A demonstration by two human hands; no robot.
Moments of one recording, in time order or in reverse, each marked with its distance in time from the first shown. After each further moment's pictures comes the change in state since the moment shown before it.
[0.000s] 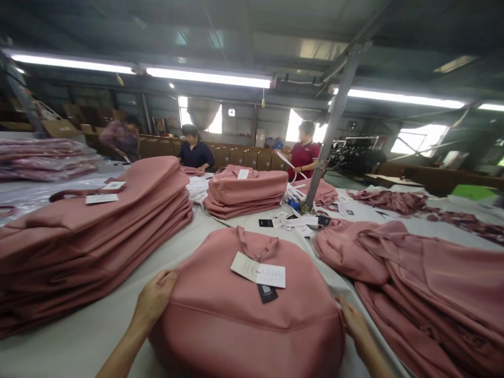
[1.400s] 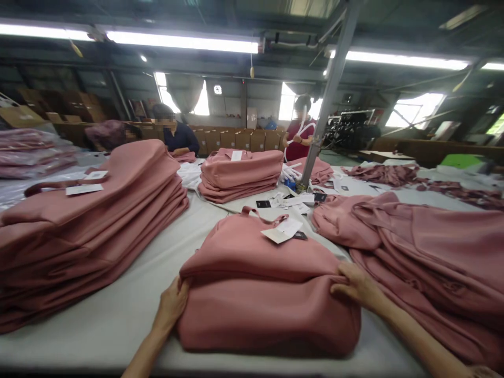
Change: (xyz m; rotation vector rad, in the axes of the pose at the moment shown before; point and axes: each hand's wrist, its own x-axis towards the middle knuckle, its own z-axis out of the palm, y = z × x) left_hand -0.039 -0.053 0.040 0.320 -0.103 0.114; right_hand -0.011 -0.049 -0.045 -0.543 -0.362 -0.728
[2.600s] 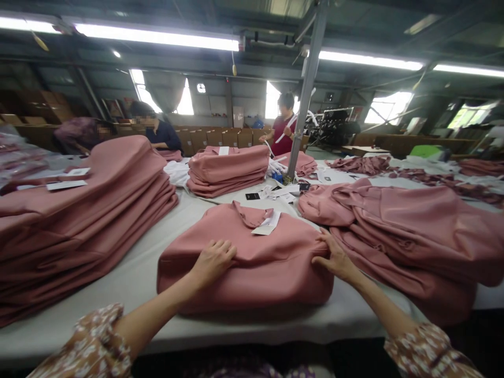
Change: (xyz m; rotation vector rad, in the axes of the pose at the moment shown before) left_hand -0.010 0.149 -0.009 0.586 -0.194 1.002; right_hand -0.028 -0.015 0.013 0.206 0.234 0.207
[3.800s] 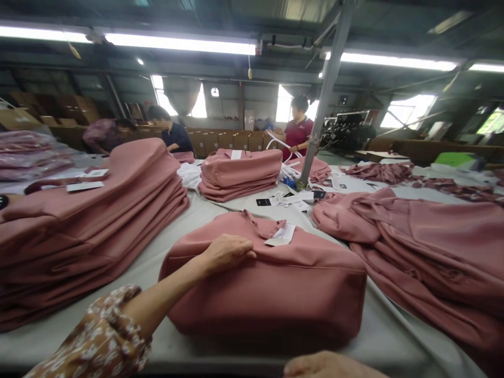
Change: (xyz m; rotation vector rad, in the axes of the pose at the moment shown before) left_hand 0.041 -0.041 -0.037 -0.154 -0.008 0.163; right_hand -0.050 -0.135 0.043 0.203 -0.689 -0.705
